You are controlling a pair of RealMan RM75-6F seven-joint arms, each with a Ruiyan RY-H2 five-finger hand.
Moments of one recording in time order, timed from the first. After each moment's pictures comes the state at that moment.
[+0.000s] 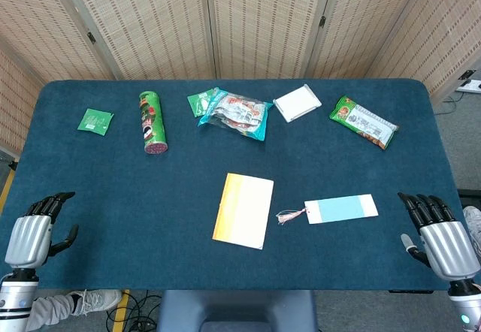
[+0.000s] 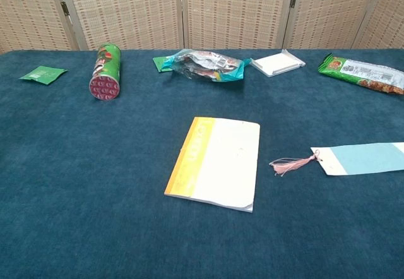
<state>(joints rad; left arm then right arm) -0.17 -1.18 -0.06 -1.68 1.45 1.49 0.11 0.10 -1.07 -0.06 -1.61 -1.63 1.59 -0.15</state>
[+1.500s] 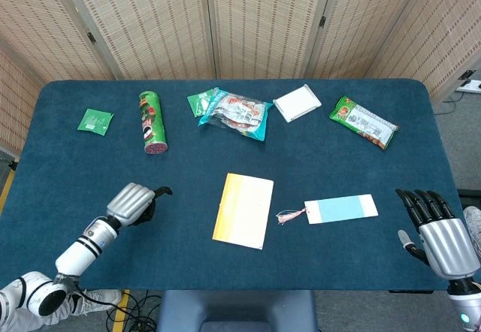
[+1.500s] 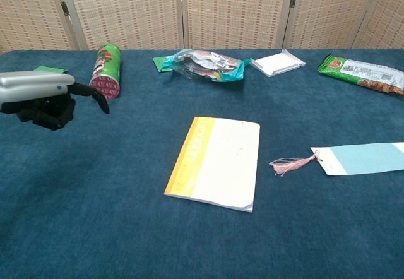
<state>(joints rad) -0.66 -1.28 -0.12 -1.58 1.37 0.79 0.13 0.08 -1.06 0.00 -1.62 -1.69 1.59 -0.14</state>
